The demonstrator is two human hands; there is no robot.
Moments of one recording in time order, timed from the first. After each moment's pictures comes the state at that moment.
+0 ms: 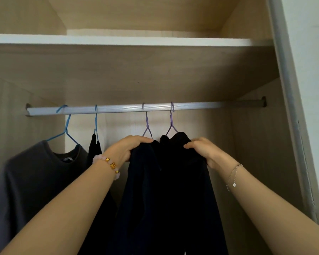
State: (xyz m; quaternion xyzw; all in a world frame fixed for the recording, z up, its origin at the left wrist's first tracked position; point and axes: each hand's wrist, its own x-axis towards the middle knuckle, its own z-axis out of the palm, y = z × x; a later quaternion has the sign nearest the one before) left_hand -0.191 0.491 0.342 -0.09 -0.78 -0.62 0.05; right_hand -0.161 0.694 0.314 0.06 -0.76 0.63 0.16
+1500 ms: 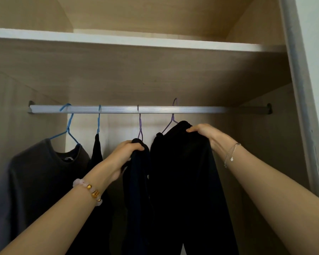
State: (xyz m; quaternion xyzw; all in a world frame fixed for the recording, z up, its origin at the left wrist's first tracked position) left_hand -0.188 0.460 0.312 -0.17 -0.73 -0.64 0.14; right_hand -0.184 0.697 0.368 0.06 -0.71 0.68 0.17
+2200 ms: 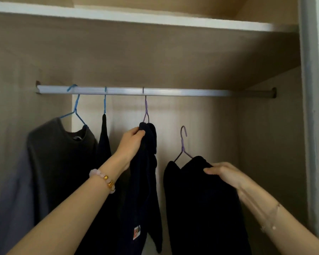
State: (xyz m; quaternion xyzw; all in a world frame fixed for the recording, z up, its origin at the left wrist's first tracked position) left_hand -0.185 0.465 0.281 -0.18 -0.71 -0.64 0.23; right_hand -0.146 0.727 0.215 -0.03 -0.76 0.64 0.10
